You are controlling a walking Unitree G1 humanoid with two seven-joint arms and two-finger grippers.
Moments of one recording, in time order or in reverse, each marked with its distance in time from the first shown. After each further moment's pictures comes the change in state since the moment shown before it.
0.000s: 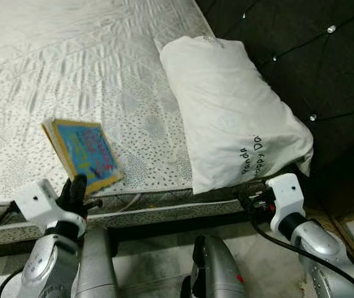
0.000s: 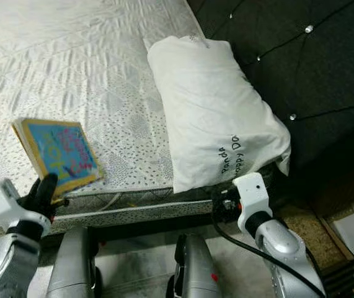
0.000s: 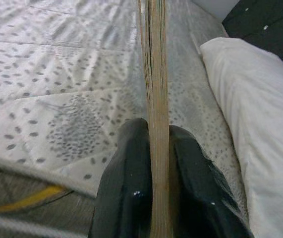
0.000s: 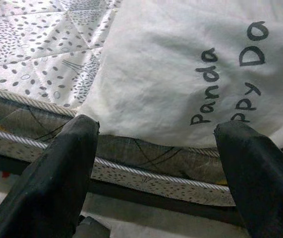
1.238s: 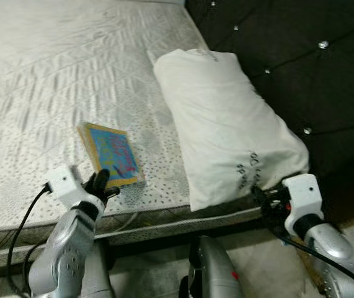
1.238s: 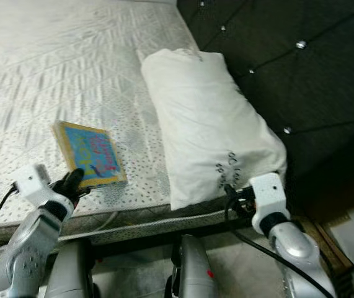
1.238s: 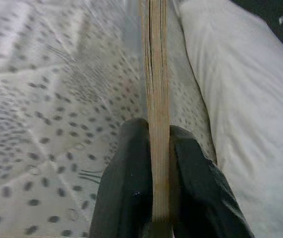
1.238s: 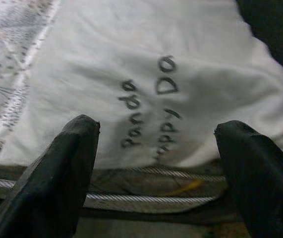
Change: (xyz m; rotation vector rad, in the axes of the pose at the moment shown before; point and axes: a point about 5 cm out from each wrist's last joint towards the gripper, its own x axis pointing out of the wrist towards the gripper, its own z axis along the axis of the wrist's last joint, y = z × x) left arm 0.050 -0.008 -0.027 -0.063 0.205 -0.063; right arm -0.013 -0.024 -0.002 -0.048 -0.002 -0.151
